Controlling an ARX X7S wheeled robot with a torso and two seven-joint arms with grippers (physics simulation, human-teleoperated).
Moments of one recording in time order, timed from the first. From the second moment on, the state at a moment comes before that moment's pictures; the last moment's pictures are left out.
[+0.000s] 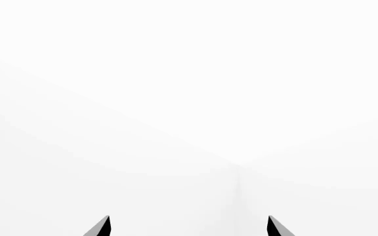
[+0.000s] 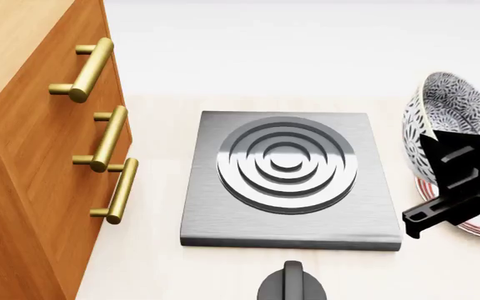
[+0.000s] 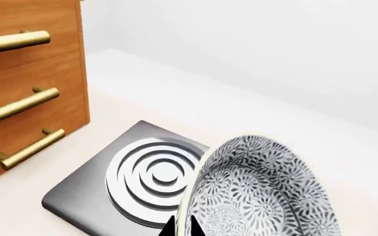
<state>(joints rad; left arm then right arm) 0.04 -0.55 -0.53 0.99 -1.29 -0.07 -0.01 0.83 0.94 -0.17 -0.19 0.89 0.96 -0.26</state>
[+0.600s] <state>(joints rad) 0.05 -0.55 -0.53 0.99 -1.29 -0.06 -0.02 0.85 0.92 -0.20 -0.25 0.89 0.93 -0.28</state>
